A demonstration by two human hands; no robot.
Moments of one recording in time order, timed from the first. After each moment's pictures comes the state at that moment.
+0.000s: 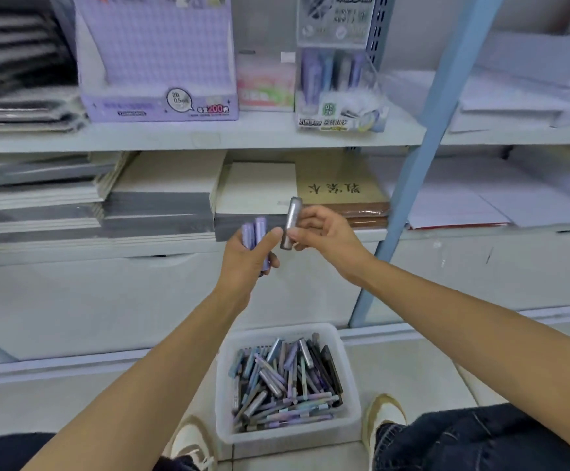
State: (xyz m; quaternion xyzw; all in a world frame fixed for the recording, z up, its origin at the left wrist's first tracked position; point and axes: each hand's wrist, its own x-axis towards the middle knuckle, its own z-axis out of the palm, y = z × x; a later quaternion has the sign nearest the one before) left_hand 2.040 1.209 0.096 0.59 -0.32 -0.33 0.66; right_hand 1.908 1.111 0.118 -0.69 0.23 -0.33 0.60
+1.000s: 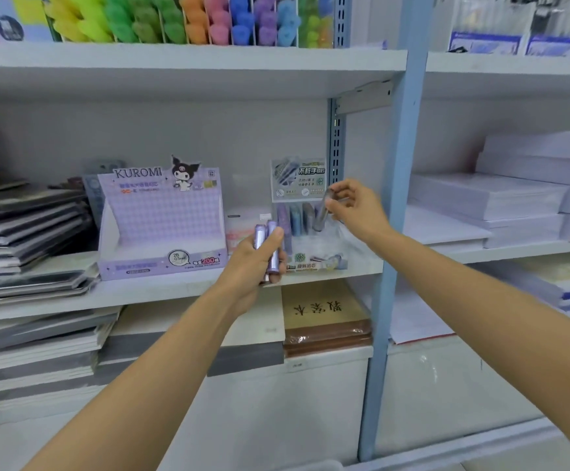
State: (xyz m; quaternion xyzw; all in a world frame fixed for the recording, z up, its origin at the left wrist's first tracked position) left_hand 2.040 1.149 0.289 0.48 -0.44 -0.39 0.65; right_hand 1.889 0.999 0.326 -0.75 0.29 -0.51 0.31
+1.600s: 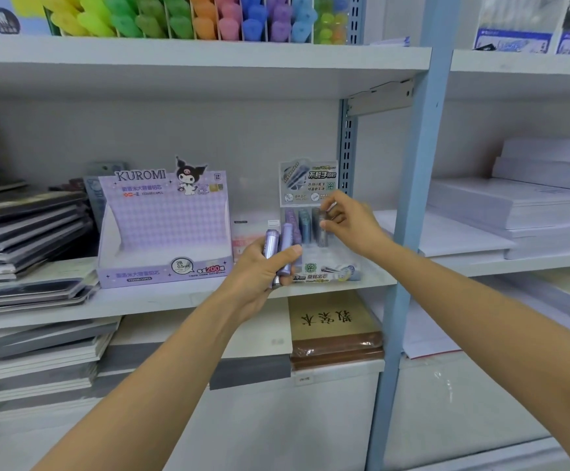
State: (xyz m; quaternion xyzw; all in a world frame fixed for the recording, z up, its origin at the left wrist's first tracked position) left_hand 2.054 1.133 0.289 0.48 -0.44 -0.42 0.64; right_hand 1.914 0.976 0.315 -0.84 0.30 -0.42 0.18
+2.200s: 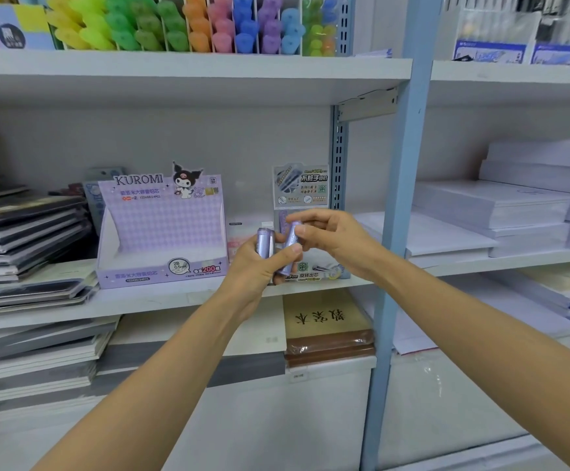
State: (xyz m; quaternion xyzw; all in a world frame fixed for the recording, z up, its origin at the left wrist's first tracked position) left_hand 2.042 1.142 0.292 0.48 -0.49 -0.34 0.64; right_hand 1.902 1.036 0.317 -0.77 0.10 -0.37 0.52
